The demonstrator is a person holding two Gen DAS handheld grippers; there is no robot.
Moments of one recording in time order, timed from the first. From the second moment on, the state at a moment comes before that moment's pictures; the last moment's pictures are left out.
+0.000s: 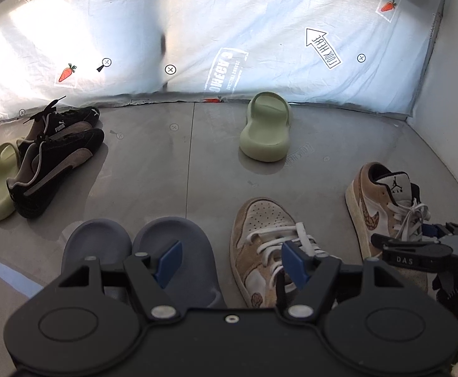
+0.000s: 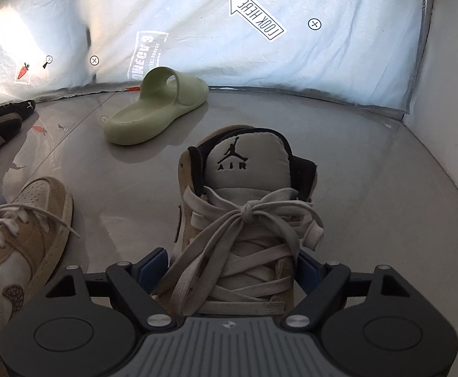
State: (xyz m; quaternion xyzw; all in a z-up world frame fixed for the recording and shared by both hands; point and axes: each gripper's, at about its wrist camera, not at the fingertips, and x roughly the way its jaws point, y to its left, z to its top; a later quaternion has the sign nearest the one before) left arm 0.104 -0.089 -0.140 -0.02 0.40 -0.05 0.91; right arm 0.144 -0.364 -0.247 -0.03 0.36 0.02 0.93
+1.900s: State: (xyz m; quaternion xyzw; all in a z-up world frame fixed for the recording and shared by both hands) left arm 0.111 -0.007 -0.126 -0.04 0.40 -0.06 0.91; right arm 0.108 -0.344 -0.146 0.23 0.27 0.05 0.94
